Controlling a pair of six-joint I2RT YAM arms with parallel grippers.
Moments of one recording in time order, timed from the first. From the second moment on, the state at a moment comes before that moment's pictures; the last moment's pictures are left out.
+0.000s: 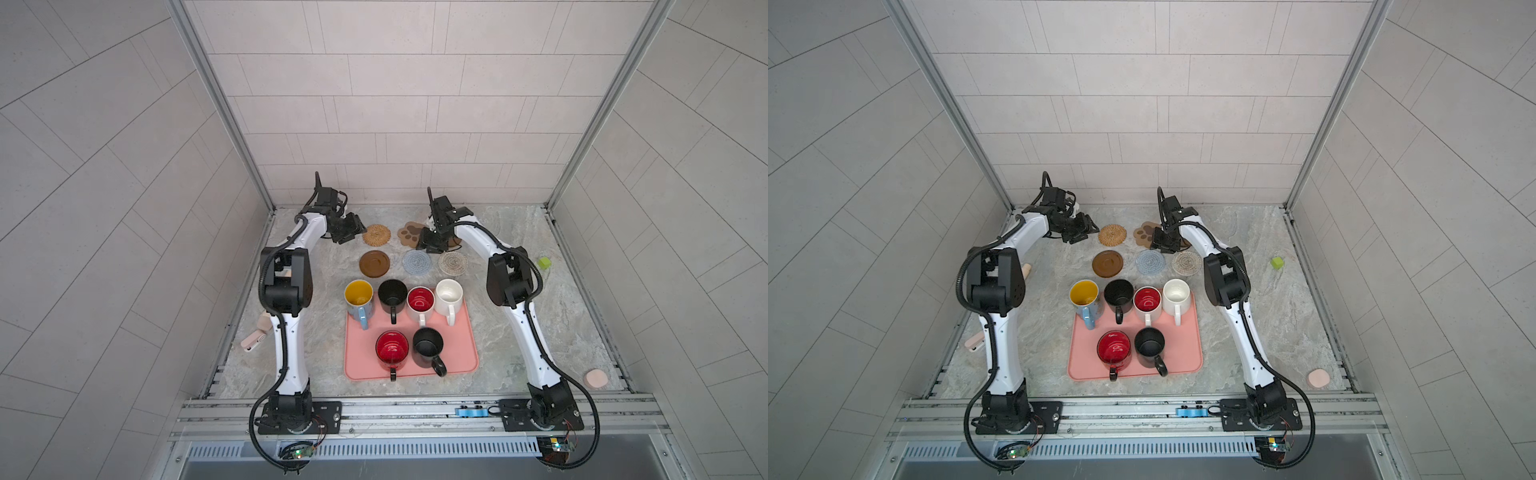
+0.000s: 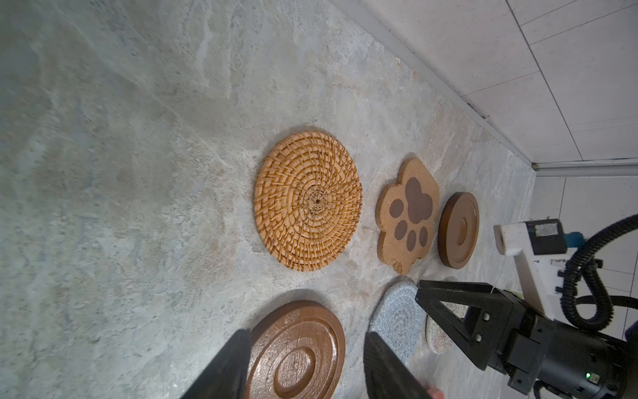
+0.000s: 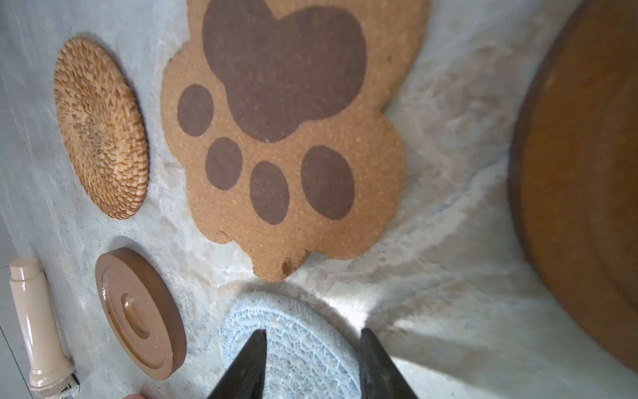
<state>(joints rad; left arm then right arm) -0.05 2.22 1.87 -0.67 0.47 -0.46 0.32 2.57 2.34 -0.94 -0.36 0.50</state>
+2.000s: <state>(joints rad) -0.04 1.52 1.28 -0.57 0.24 -0.45 0.30 1.47 1.39 -0.96 0.04 0.33</state>
